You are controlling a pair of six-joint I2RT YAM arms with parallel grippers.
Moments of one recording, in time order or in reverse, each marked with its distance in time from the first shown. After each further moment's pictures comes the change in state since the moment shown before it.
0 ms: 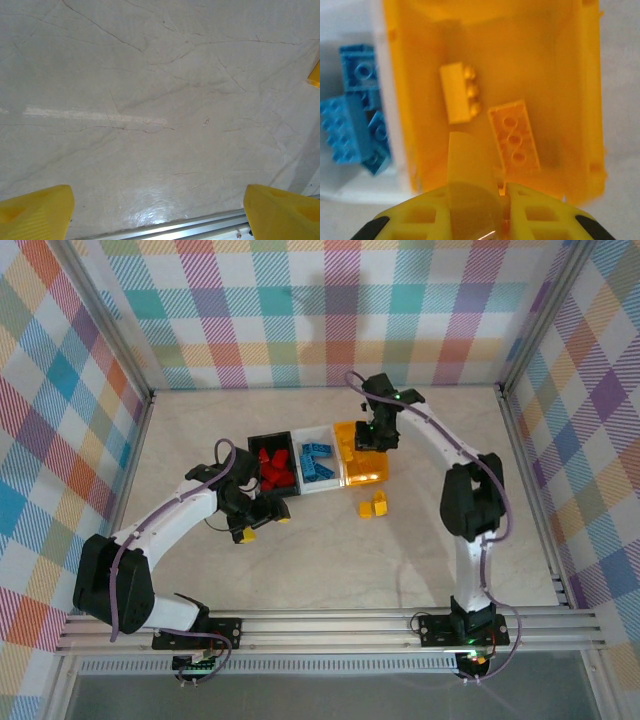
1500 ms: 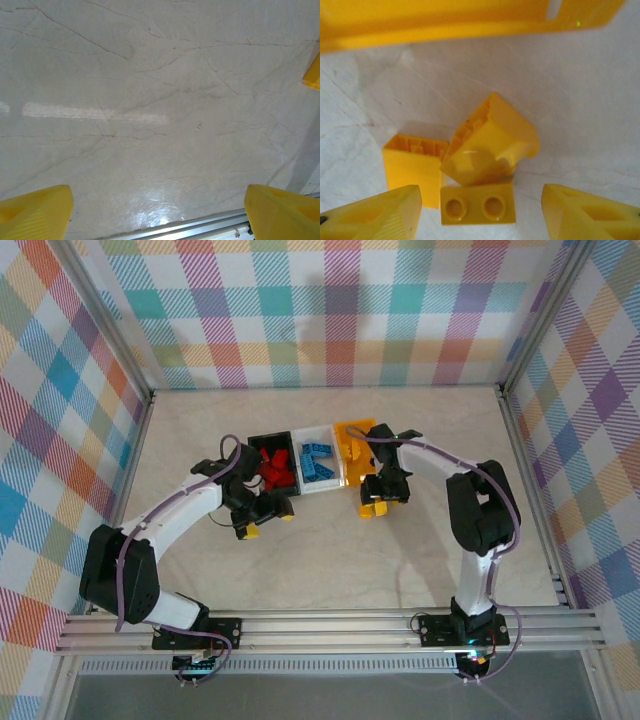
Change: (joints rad) left arm -0.007 0.053 0.043 0.004 0.010 0.016; right arm 0.040 -0.173 -0.513 0.041 0.012 -0.020
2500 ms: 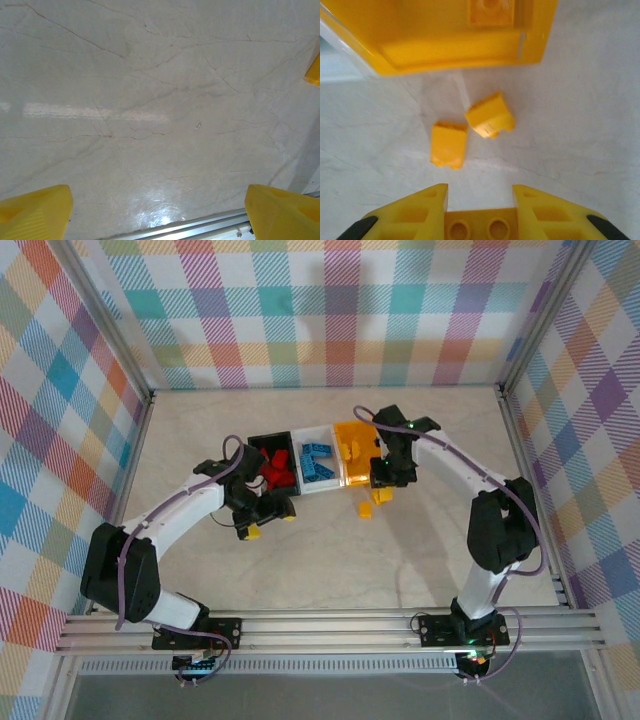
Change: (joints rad) left arm -0.022 0.014 0.000 0.008 0.000 0.000; right arm -0.009 -0.154 0.102 -0.086 0.032 -0.006
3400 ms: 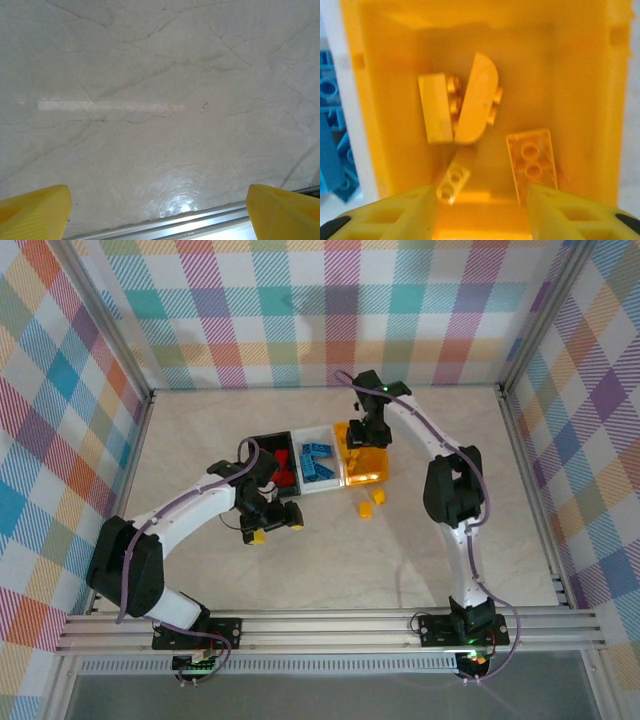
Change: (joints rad) left arm -0.079 0.043 0.030 -0.037 -0.028 0.012; right arm -0.021 0.454 0.603 -0.105 0.002 -0.027
